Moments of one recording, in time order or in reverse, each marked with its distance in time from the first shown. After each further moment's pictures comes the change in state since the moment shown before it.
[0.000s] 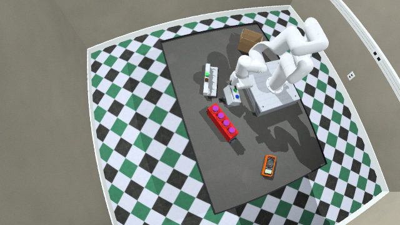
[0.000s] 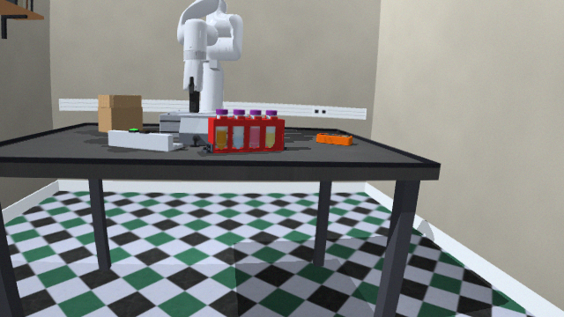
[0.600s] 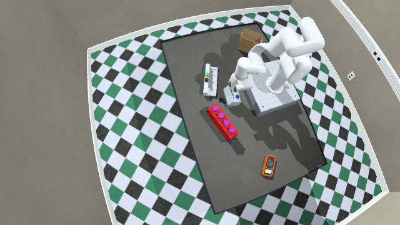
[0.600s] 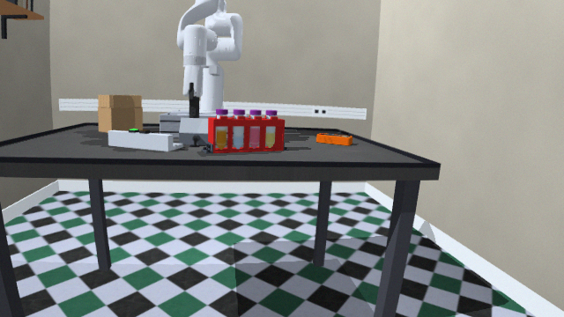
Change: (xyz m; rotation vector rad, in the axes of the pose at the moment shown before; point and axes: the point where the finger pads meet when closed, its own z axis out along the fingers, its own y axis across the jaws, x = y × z) arm 0.000 -0.001 0.018 0.000 0.000 0.000
